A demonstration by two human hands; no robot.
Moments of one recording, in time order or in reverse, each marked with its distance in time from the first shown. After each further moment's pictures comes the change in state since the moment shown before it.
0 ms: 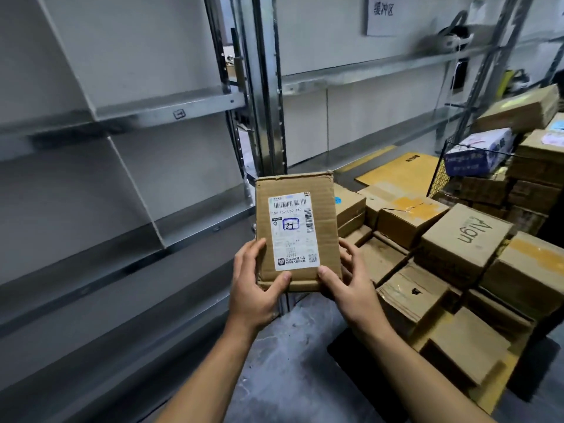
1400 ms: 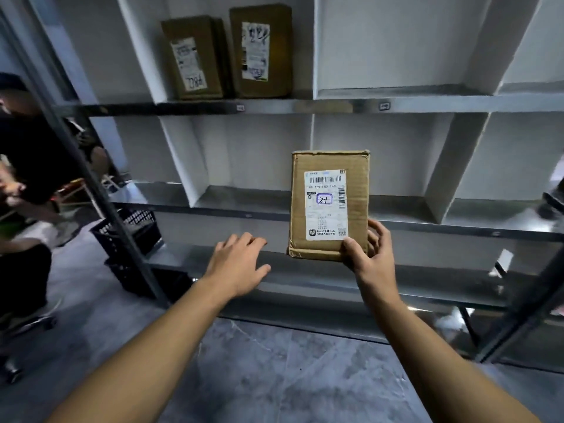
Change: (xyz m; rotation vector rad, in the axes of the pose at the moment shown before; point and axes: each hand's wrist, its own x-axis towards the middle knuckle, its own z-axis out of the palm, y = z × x) left_hand -0.241 -0.032 -0.533 1.258 -0.073 -0.614; right_hand -0.210 -0.076 0.451 0.358 -0.629 0.013
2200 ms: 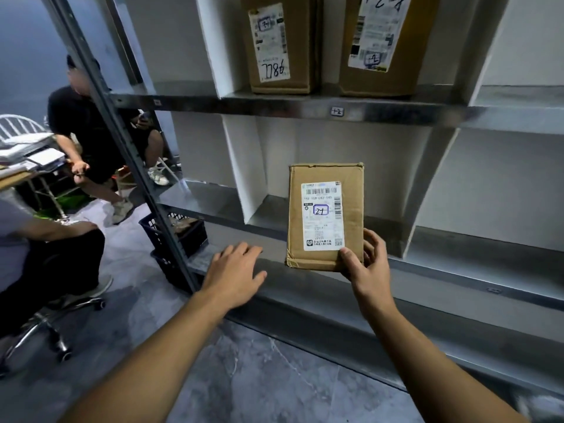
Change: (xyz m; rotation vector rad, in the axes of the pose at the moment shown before) left_hand 0.133 -0.227 0.060 -0.038 0.003 -0.250; right_hand 0.172 0.127 0.227 -0.021 -0.184 0.091
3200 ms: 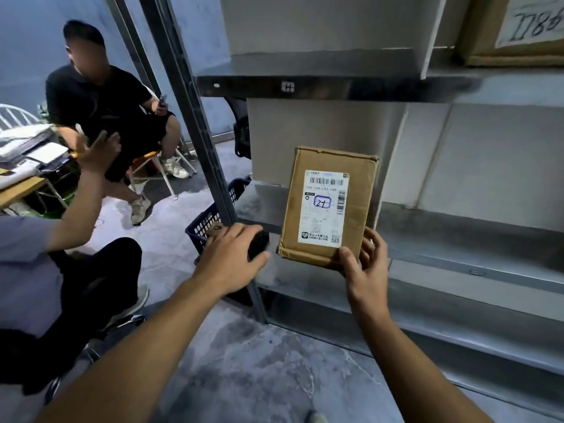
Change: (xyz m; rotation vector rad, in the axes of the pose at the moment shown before) left_hand 0.133 -0.412 -0.010 -0.155 0.014 0.070; right_hand 0.059 0.091 0.416 0.031 0.118 -0.025
